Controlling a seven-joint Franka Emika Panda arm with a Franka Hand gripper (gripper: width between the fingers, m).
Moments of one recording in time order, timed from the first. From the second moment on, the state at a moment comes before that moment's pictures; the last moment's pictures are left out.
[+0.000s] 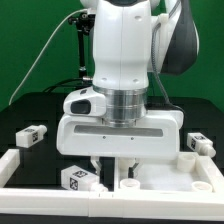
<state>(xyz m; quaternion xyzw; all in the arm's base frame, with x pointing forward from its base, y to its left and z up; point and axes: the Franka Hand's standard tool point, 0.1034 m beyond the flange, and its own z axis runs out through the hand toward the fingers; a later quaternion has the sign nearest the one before) 0.578 -0.025 0.020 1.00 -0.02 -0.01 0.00</state>
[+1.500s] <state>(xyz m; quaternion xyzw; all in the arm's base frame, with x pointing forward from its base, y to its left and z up) 0.485 -0.121 0.053 0.99 -0.06 -0.09 -0.01</state>
